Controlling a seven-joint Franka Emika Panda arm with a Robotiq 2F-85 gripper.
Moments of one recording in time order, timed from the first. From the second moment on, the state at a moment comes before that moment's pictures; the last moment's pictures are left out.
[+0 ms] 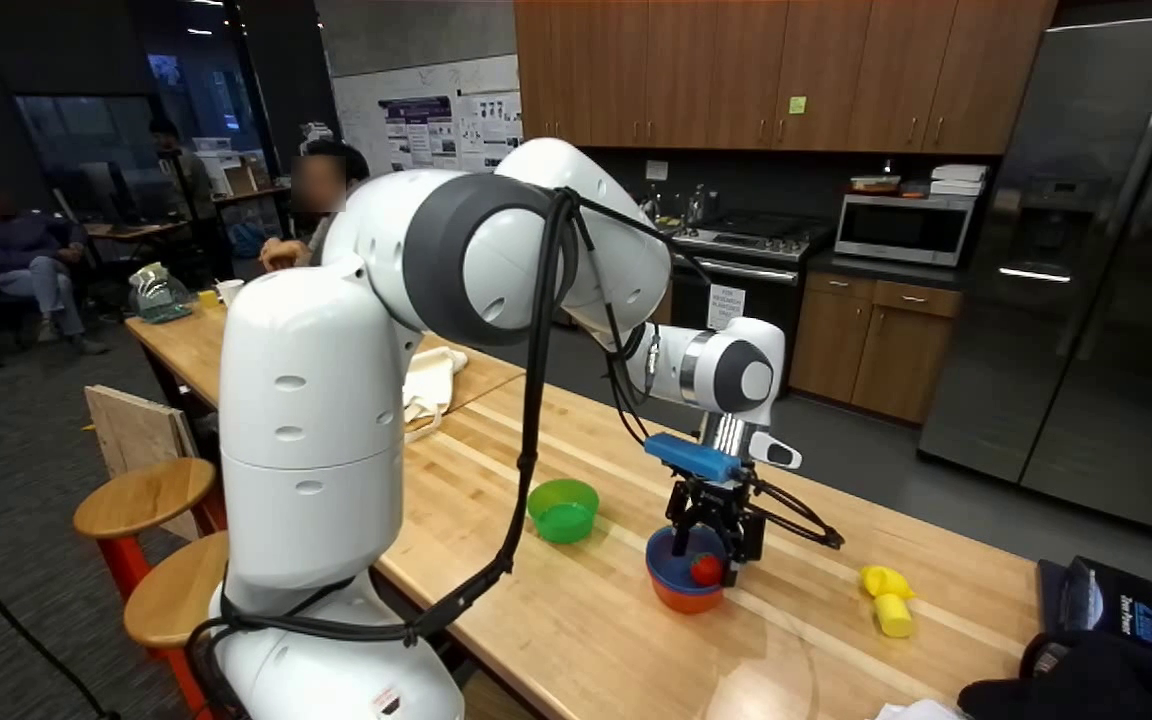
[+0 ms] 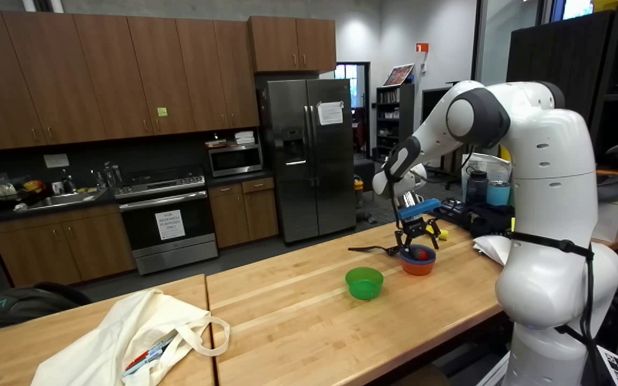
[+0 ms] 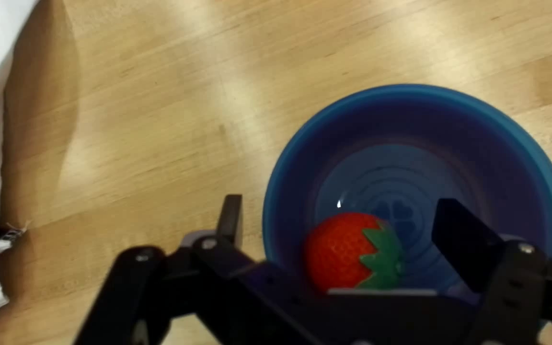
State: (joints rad) arm -0.17 0.20 -0.19 -2.12 -0.12 1.86 0.23
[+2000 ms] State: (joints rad) arm -0.09 0.18 -0.17 -2.11 -0.39 1.83 0.24
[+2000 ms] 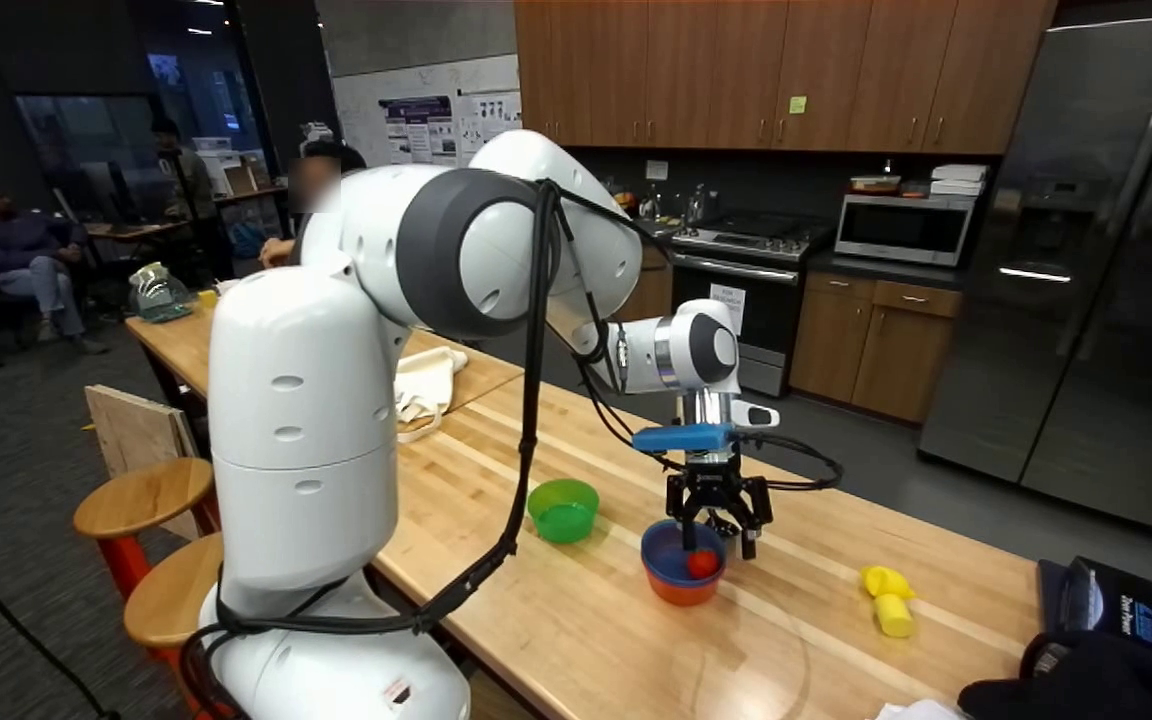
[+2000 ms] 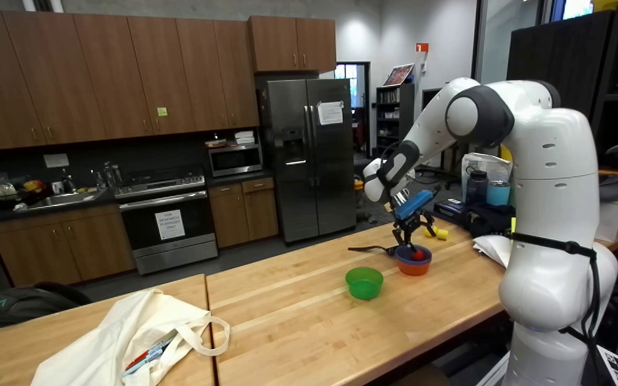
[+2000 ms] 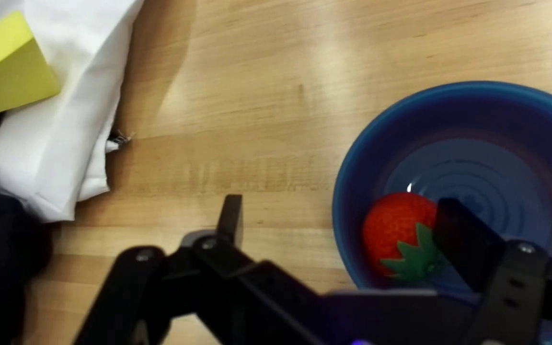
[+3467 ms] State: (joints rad) arm -0.16 0.14 -0.17 -2.17 -0.03 1.94 -0.02
